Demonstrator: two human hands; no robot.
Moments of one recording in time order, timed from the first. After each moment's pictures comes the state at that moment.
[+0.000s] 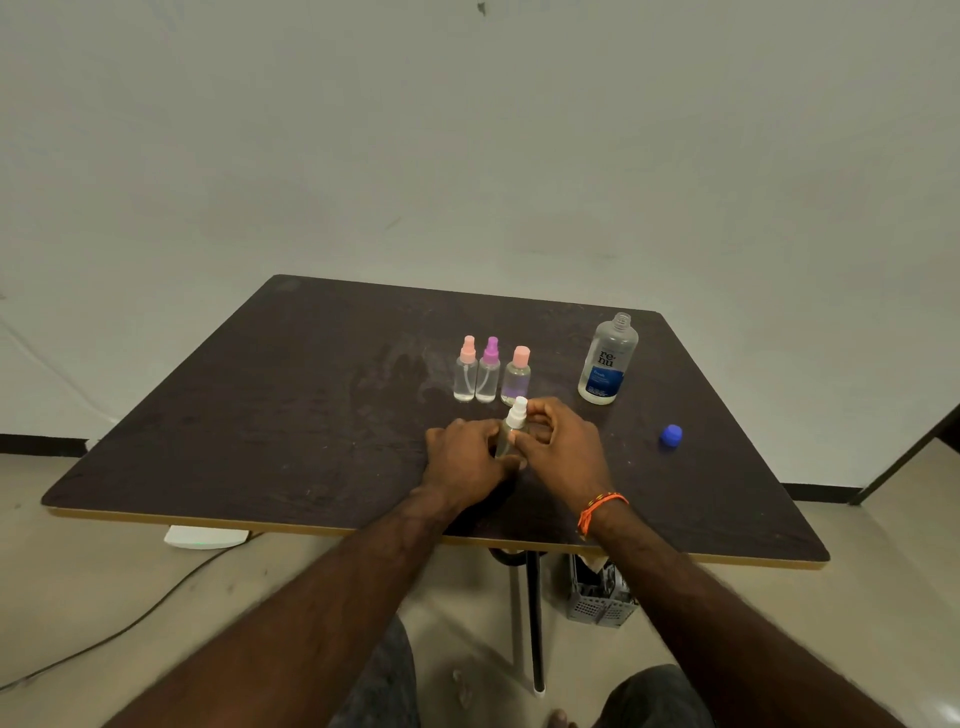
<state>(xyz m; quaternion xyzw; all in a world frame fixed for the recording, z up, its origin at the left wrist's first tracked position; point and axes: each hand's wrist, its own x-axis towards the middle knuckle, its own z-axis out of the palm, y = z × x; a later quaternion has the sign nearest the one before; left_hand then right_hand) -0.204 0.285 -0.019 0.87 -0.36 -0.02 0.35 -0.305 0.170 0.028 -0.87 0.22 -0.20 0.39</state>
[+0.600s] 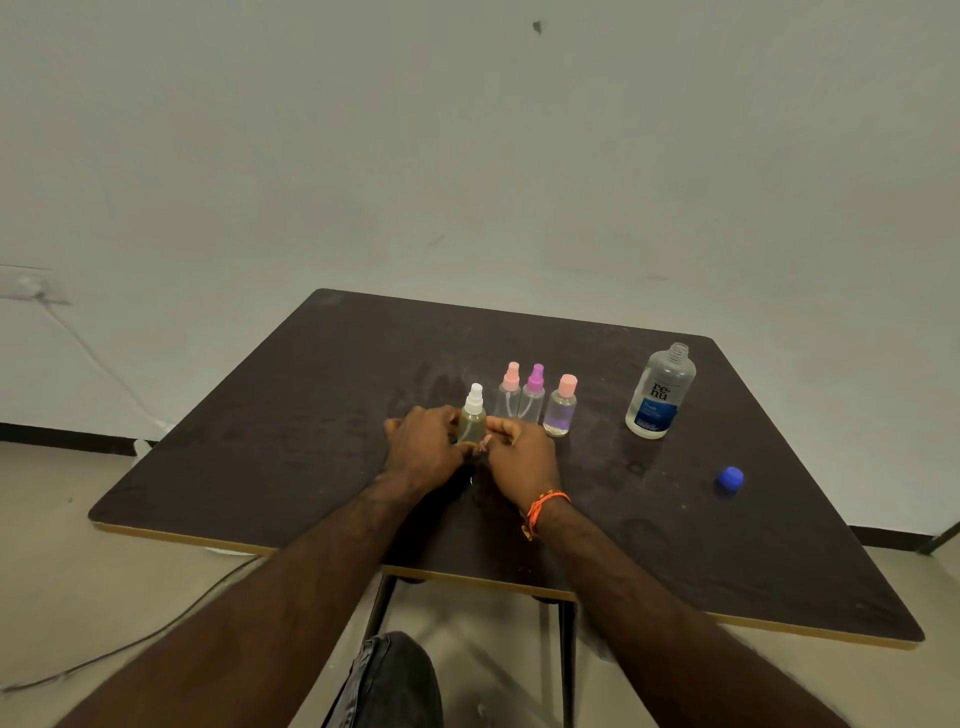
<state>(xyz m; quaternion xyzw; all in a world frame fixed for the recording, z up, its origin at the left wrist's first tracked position) -0.113 0.335 -0.010 0.92 -0.26 0.05 0.30 -0.207 0.221 0.005 -0.84 0.23 -0.19 0.46</state>
